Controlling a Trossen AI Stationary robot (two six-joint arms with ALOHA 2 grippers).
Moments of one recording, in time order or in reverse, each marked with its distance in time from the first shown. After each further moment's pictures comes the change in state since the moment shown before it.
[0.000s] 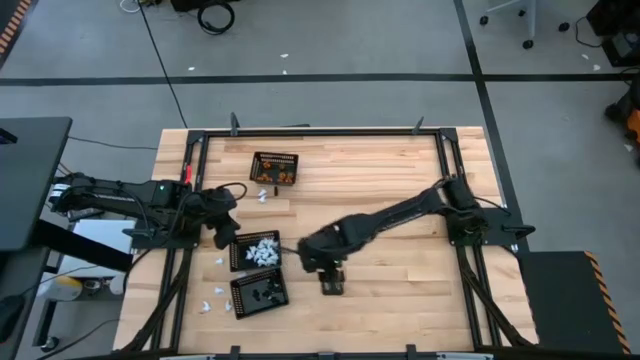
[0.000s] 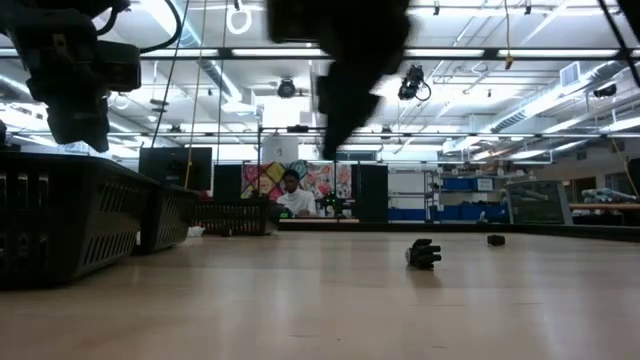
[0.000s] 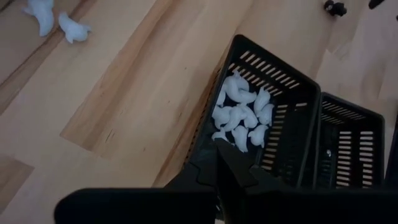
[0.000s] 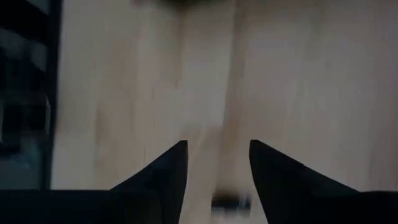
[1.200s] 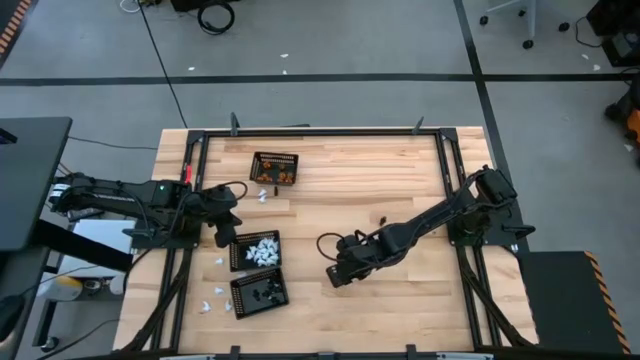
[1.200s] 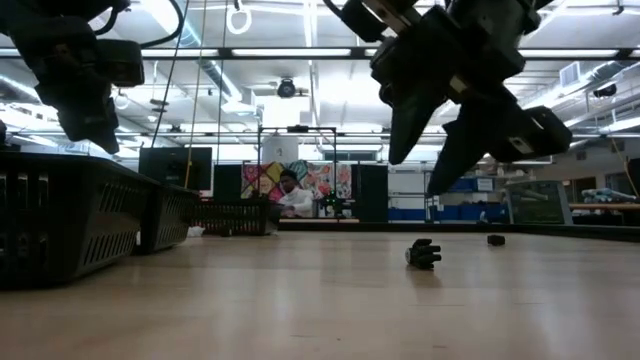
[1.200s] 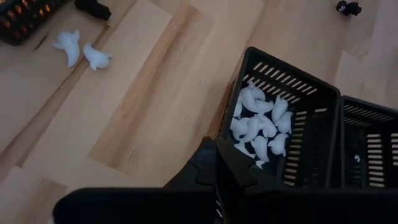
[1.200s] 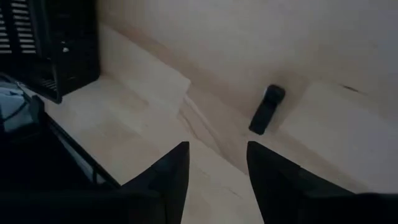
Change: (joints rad) left arm 0.000 0.000 0.000 0.008 -0.079 0.098; right arm 0.103 -0.271 -0.546 0.436 0.148 1.293
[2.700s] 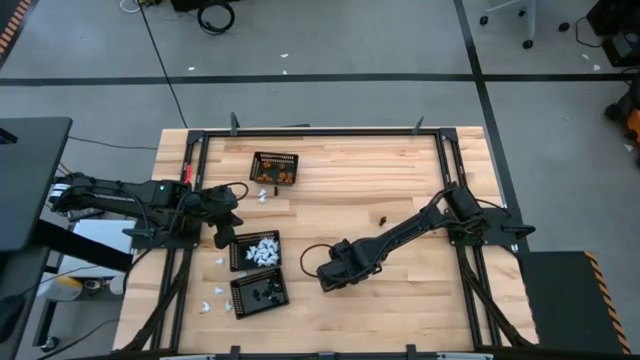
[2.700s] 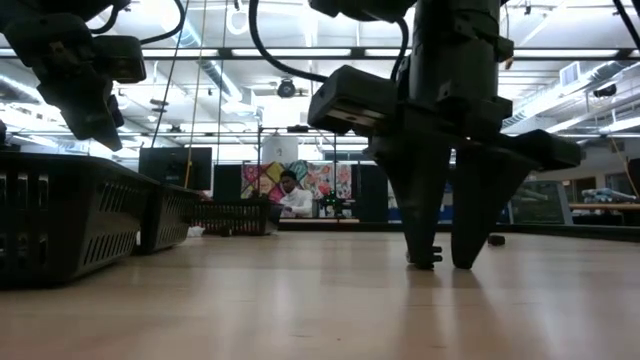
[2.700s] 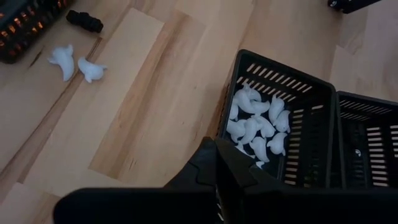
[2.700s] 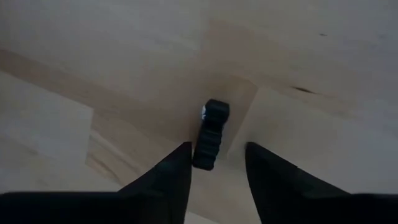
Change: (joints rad) left arm -0.002 0.001 0.000 0.018 0.005 0.065; right arm 0.007 0.291 0.318 -0.399 0.016 0.082
